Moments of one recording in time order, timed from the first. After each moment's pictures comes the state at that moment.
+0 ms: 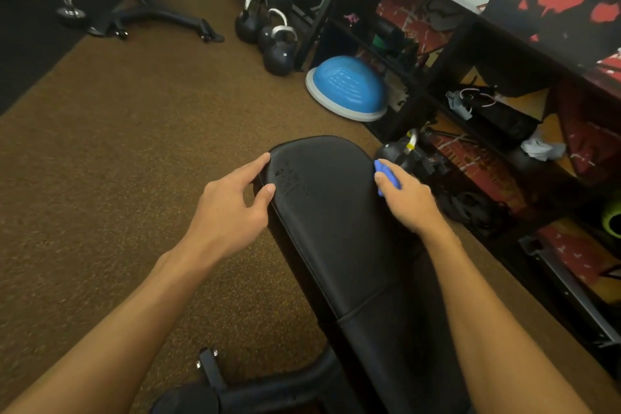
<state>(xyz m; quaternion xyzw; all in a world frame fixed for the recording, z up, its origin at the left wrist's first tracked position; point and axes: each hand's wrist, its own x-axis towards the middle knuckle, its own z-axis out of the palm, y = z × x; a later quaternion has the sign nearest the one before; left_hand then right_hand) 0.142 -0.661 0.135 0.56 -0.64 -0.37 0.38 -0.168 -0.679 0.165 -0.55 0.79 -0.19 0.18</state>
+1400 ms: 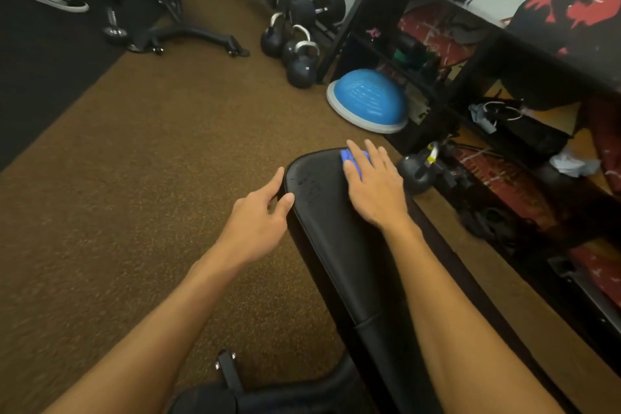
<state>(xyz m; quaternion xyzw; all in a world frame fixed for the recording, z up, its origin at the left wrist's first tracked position) 0.144 -0.663 0.128 0.57 -0.61 -0.44 0.34 -0.080 -0.715 0.159 -0.67 0.73 -0.14 0.06</state>
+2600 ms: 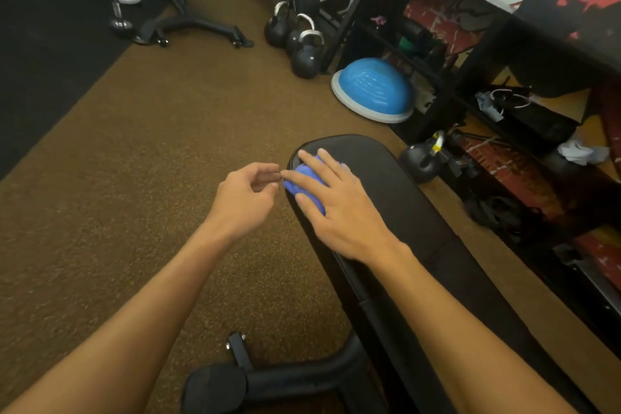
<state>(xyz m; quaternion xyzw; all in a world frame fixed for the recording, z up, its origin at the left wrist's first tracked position) 0.168 -0.668 0.116 0.56 -0.54 -0.46 0.43 -0.027 -0.646 0.157 -0.84 0.53 -0.13 0.07</state>
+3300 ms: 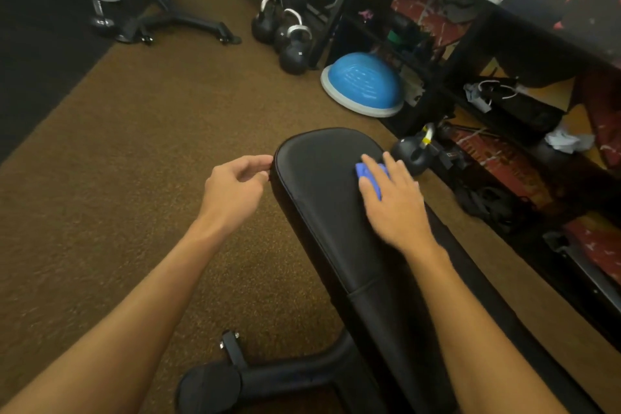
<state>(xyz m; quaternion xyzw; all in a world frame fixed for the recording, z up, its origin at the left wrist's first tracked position) 0.155 -0.663 0.128 0.56 -0.50 -0.48 0.46 -0.111 -0.638 0.154 -0.65 0.75 -0.14 0.07</state>
